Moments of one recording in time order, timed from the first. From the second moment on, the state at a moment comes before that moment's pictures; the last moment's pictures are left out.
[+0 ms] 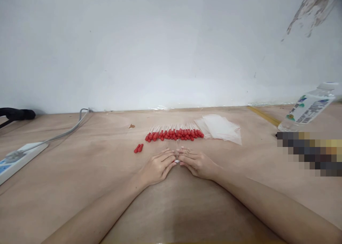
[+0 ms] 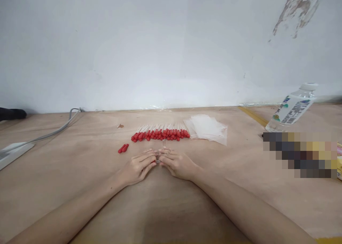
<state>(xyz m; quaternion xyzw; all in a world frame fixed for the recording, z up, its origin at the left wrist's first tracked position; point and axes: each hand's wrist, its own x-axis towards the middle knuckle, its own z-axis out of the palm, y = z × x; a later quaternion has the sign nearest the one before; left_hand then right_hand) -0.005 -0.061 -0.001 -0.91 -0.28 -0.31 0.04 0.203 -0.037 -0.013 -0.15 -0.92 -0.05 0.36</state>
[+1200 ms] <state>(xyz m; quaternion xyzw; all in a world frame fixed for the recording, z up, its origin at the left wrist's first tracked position) -0.059 -0.038 0.026 -0.76 -0.52 -0.40 0.05 0.228 -0.038 0.017 -0.39 -0.85 -0.12 0.34</state>
